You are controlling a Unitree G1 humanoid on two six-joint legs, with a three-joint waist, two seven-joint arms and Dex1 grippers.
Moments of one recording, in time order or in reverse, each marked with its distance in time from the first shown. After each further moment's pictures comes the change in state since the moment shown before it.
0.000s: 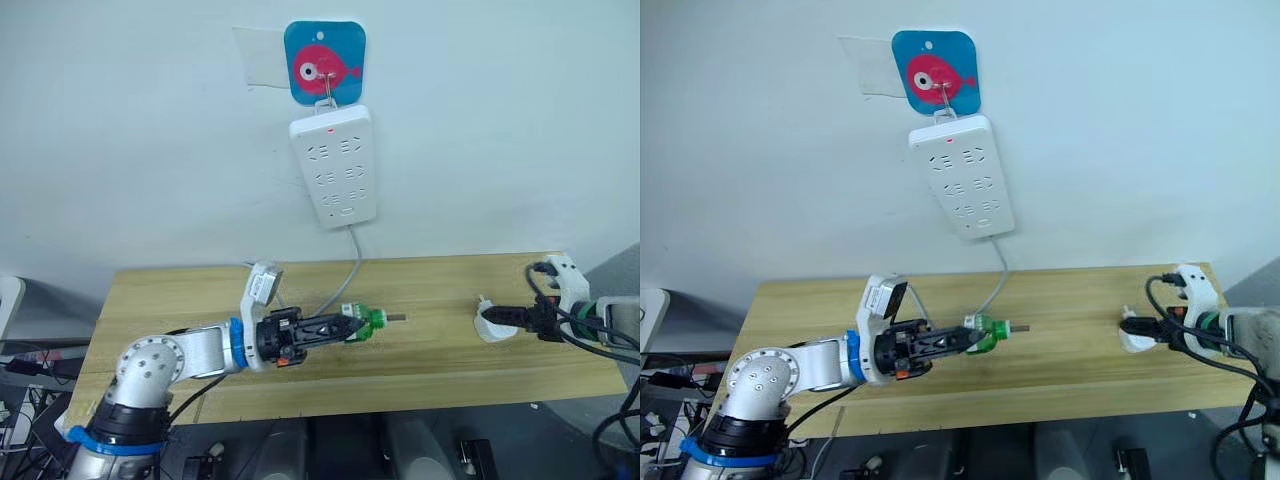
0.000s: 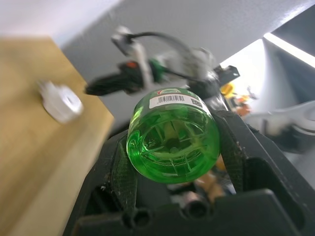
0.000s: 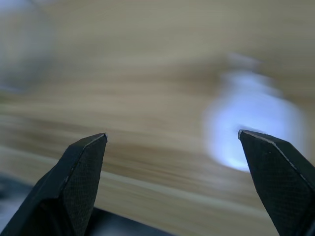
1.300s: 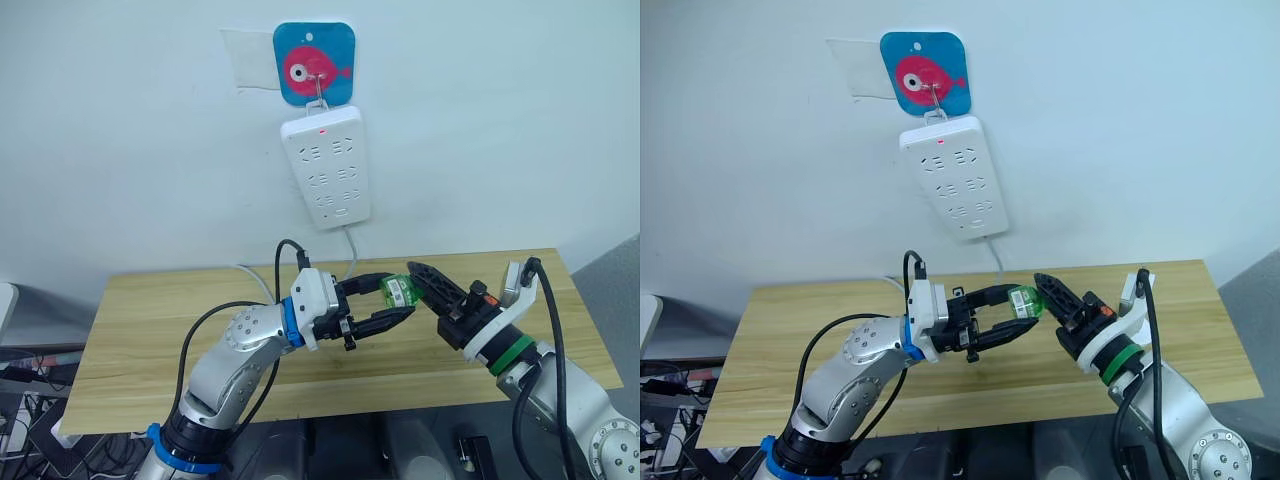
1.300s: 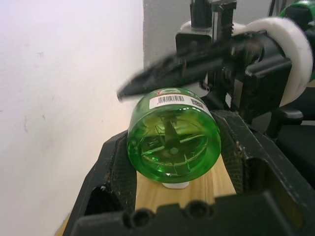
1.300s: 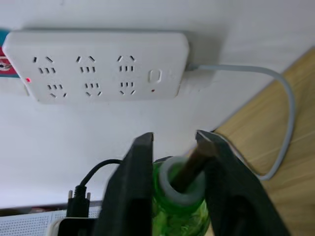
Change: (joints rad) left arm -0.012 -0.180 -0.263 -0.069 0.902 -0.699 -0.220; right arm 0.320 0.182 0.590 -0.519 1.009 -1.196 -1.030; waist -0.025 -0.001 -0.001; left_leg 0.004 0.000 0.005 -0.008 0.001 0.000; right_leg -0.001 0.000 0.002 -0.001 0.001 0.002
